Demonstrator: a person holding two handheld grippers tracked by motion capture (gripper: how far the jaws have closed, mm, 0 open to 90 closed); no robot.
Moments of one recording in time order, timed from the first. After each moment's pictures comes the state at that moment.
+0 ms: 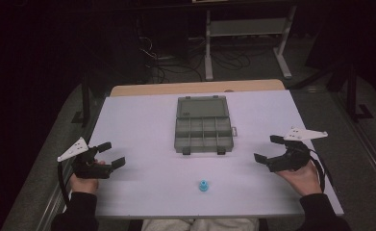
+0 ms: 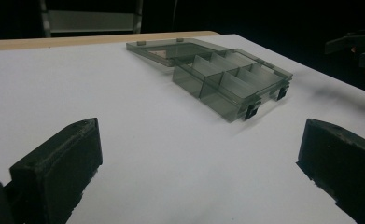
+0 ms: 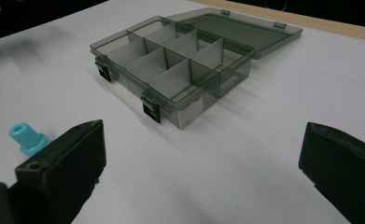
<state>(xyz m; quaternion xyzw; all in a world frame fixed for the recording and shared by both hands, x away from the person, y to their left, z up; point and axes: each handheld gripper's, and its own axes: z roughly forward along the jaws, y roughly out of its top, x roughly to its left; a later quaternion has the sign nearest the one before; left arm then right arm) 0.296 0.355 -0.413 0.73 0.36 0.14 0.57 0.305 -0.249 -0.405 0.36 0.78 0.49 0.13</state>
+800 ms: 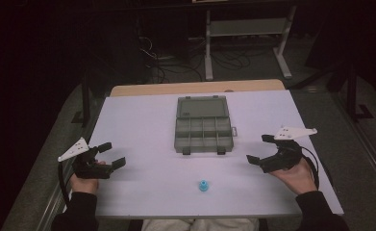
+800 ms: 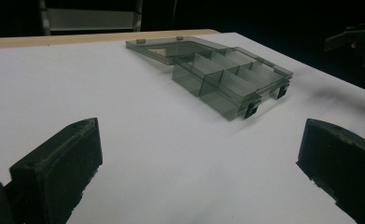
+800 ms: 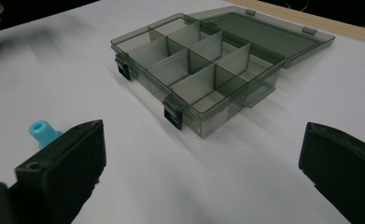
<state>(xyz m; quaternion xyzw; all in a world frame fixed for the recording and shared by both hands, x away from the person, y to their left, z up) 0.296 0.355 -0.414 0.73 0.36 0.13 0.57 0.309 -0.226 -0.398 0.33 0.80 0.48 0.12</state>
